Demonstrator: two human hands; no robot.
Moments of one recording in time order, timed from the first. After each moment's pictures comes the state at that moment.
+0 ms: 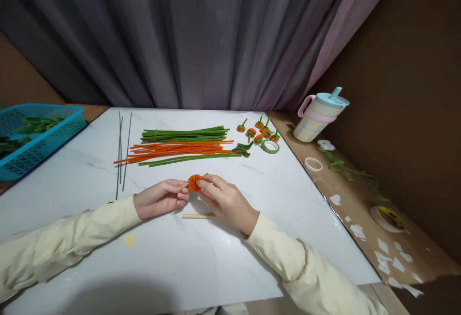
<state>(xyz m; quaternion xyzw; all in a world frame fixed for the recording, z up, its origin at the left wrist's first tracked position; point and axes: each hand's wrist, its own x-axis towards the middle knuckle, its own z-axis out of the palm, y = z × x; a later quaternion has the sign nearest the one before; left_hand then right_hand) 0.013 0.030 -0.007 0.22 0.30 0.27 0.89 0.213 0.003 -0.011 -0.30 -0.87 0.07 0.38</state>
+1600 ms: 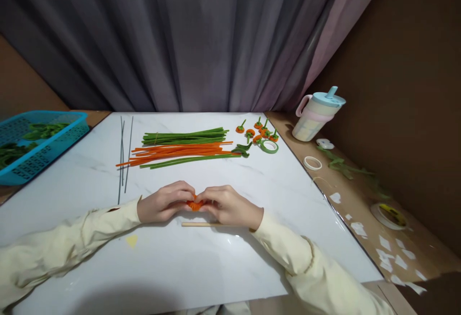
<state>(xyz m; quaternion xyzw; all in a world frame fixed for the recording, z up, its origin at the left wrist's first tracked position) -0.001 0.025 -0.008 0.83 0.22 0.27 0.43 0.221 0.003 0.004 -0.25 -0.87 0.29 0.30</state>
